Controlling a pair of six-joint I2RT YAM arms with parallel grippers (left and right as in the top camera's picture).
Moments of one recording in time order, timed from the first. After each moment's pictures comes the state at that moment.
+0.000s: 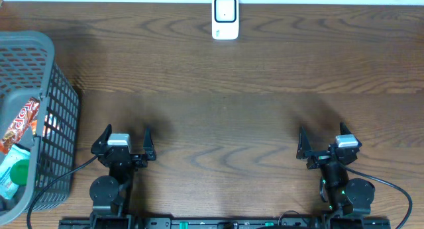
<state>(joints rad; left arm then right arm) -0.03 0.01 0.01 -0.11 0.01 -0.02 -0.04 0.01 0.01 -0.06 -0.16 0.02</state>
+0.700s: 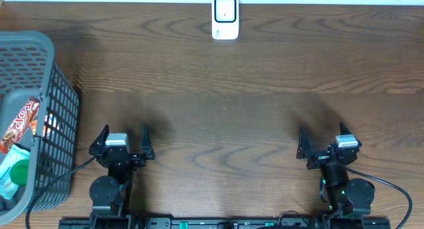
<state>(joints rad) -0.03 0.01 0.01 -0.10 -0.03 -0.02 -0.04 0.01 0.01 -0.06 -0.16 0.02</state>
